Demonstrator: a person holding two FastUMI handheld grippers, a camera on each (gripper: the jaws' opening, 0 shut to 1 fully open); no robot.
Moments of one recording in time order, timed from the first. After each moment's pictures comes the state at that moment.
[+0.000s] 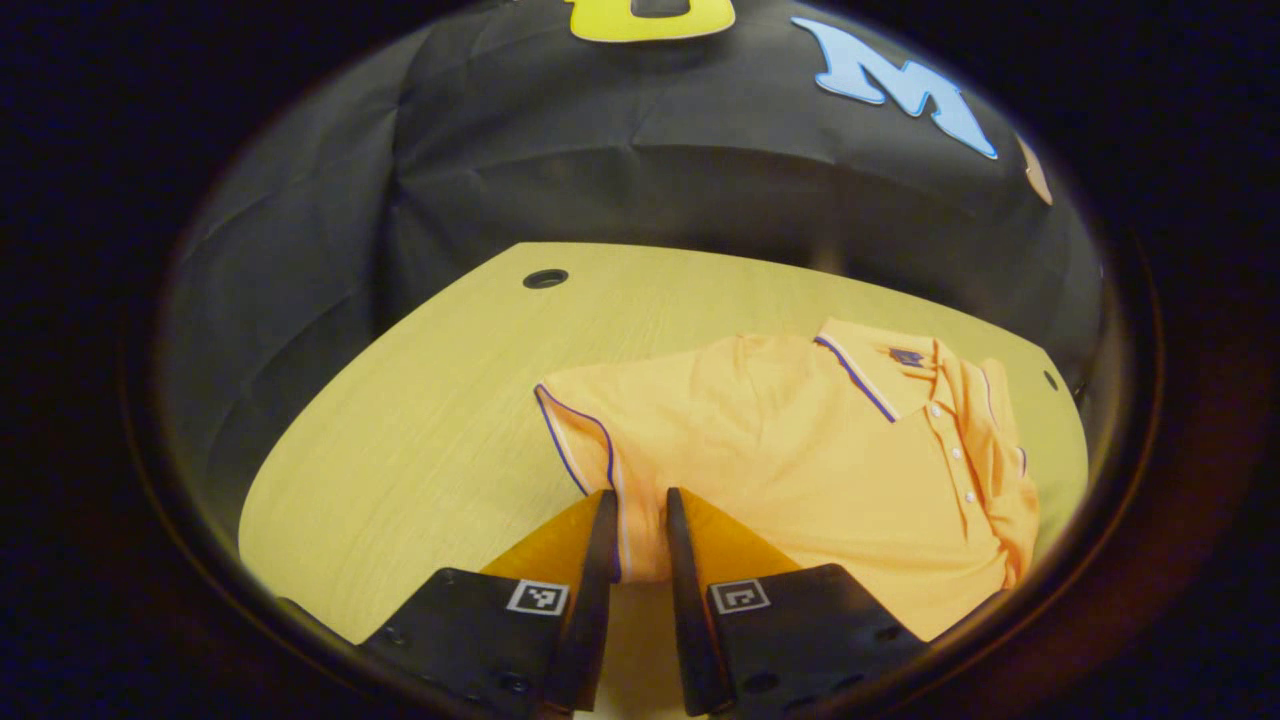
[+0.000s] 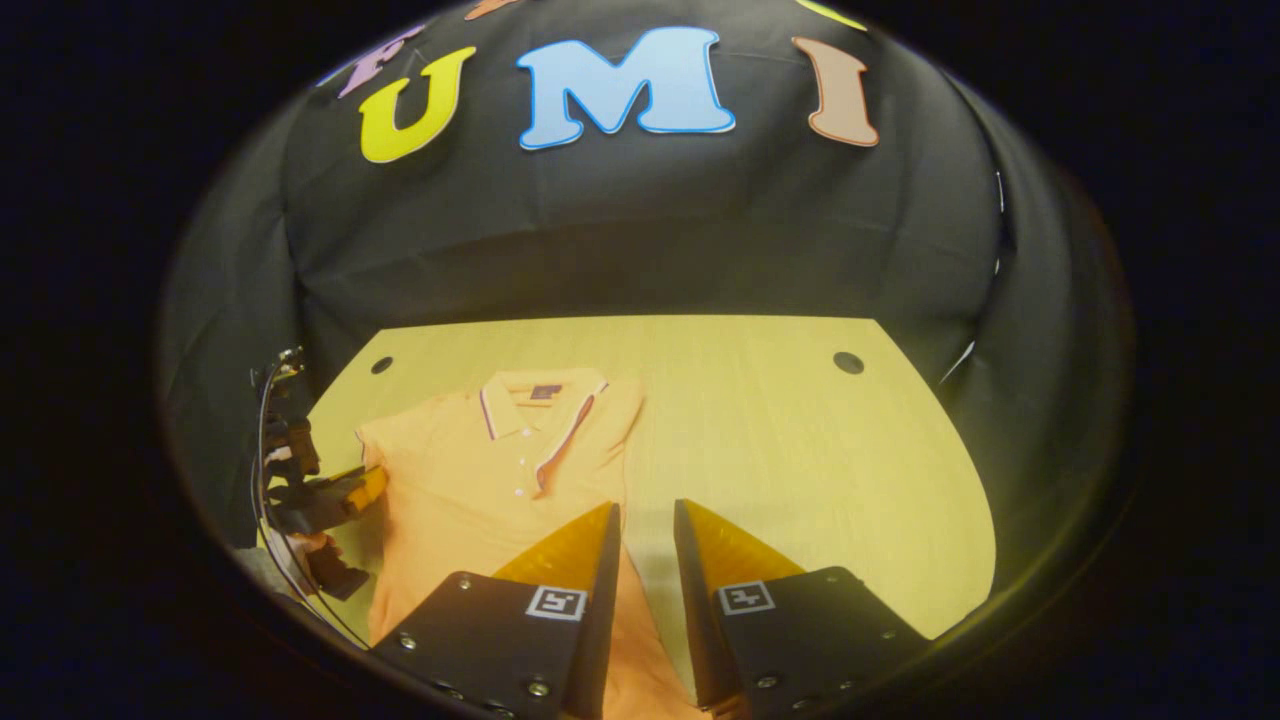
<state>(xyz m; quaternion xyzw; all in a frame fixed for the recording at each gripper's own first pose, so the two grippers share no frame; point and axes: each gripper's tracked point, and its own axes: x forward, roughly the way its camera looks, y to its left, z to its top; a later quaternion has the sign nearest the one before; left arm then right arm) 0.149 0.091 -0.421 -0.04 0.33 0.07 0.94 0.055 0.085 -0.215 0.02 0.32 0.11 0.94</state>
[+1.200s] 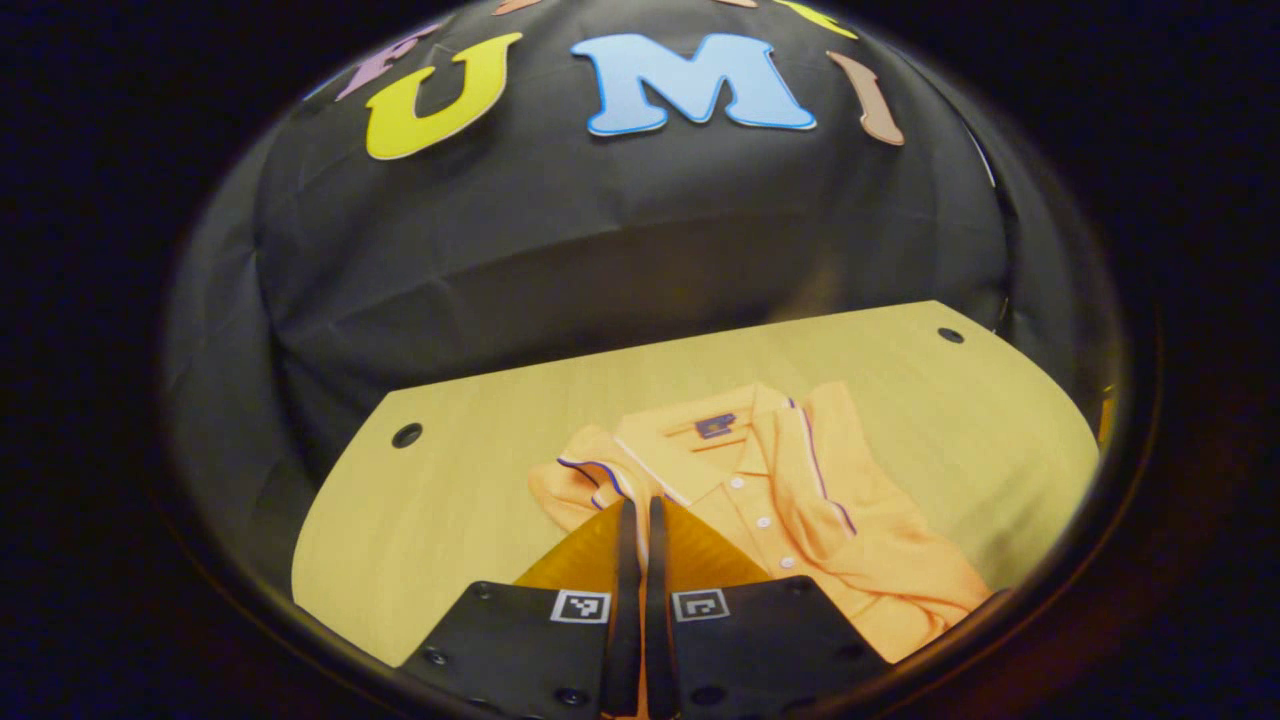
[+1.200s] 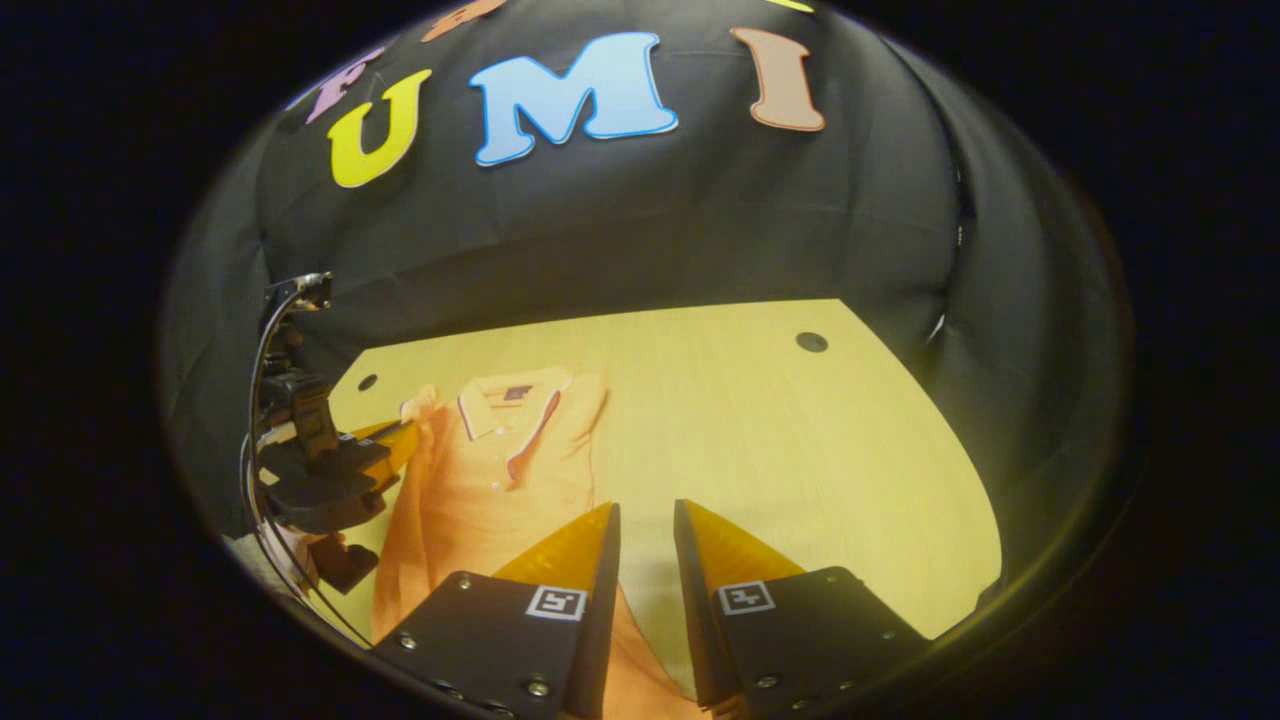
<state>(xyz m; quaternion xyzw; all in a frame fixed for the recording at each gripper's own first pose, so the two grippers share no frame) 0.176 -0.096 -0.336 0.10 0.25 -0.11 0.96 0.032 0.038 -0.226 0.06 0.32 0.07 0.94</state>
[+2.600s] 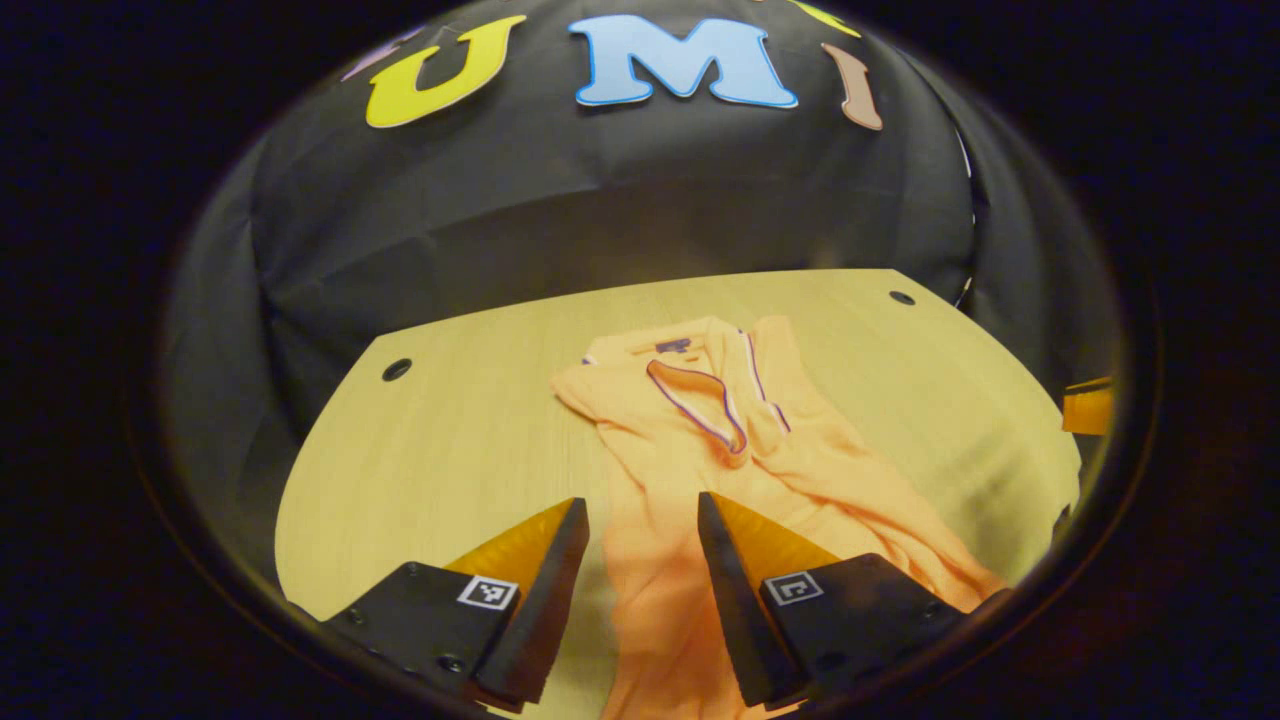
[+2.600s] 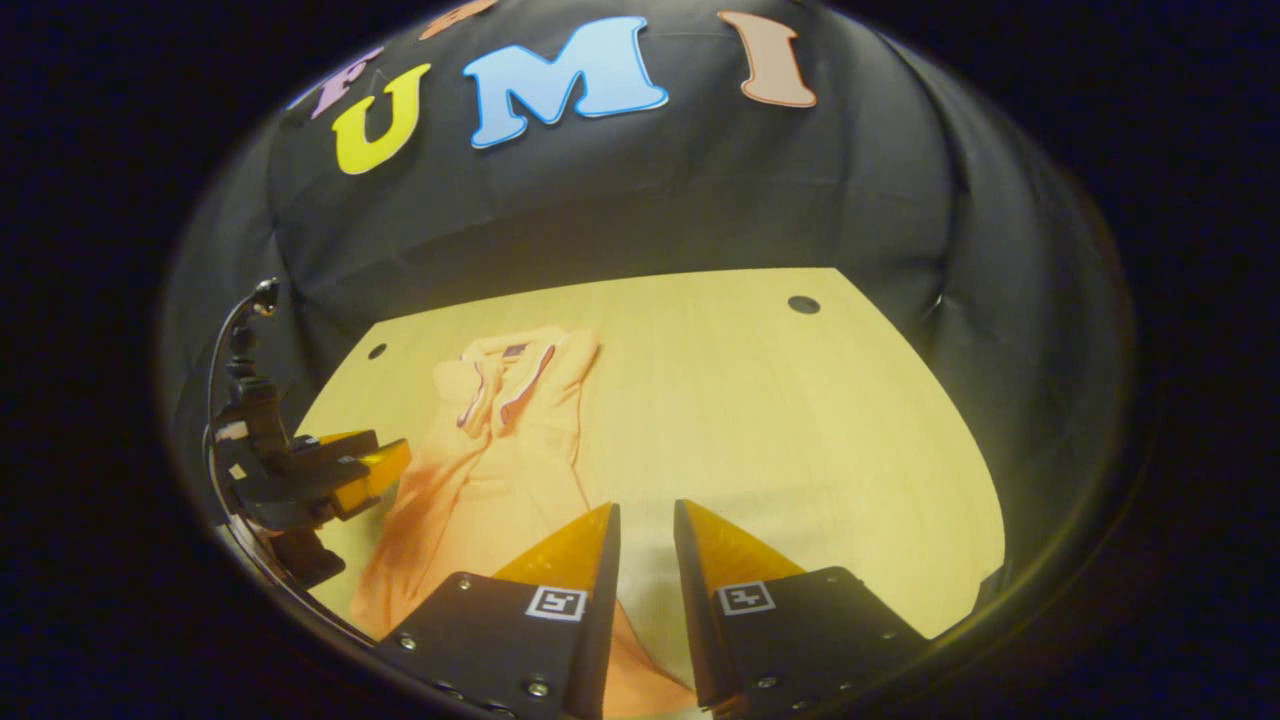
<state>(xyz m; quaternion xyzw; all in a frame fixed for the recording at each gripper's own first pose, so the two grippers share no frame) 0.060 -0.050 -0.358 0.08 0.32 -0.11 0.94 -0.016 0.026 -0.260 0.05 0.36 0.10 0.93</state>
